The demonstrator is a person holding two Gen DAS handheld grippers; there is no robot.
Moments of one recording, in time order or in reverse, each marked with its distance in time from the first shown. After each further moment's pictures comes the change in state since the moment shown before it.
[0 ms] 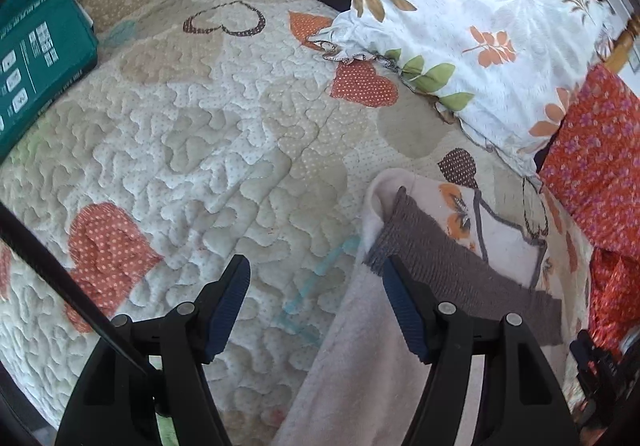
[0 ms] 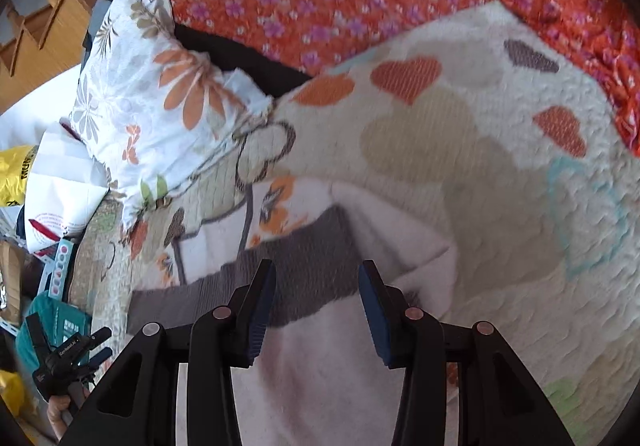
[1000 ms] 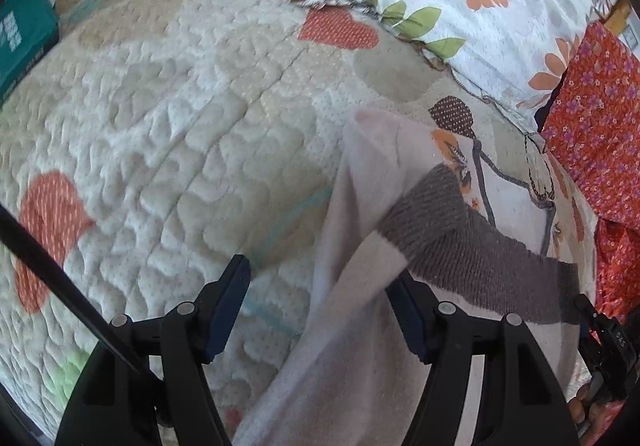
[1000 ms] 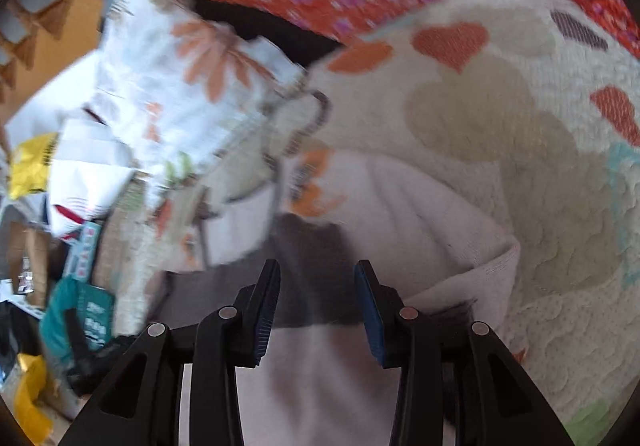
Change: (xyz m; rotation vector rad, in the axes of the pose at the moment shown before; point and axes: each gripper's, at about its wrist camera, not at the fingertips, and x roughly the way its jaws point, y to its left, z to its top) left arm 0.037 -0.028 -0.011 0.055 0.082 -0.010; right arm 0.042 -0.002 0.003 -0.005 0.100 0.115
